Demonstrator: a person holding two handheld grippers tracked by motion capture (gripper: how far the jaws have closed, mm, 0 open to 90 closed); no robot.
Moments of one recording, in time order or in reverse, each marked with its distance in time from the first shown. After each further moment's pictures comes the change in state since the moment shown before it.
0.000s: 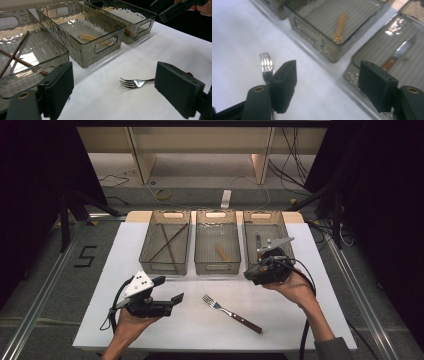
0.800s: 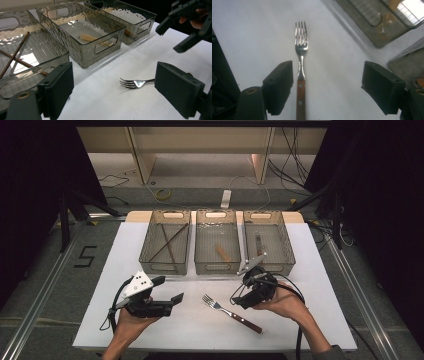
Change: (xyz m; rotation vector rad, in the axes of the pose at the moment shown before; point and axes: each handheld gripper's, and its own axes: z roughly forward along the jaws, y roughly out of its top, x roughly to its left) left arm -0.001 0.000 -0.001 -0.010 -0.002 0.001; right arm 0.050 -0.008 0.019 0.192 0.113 -0.145
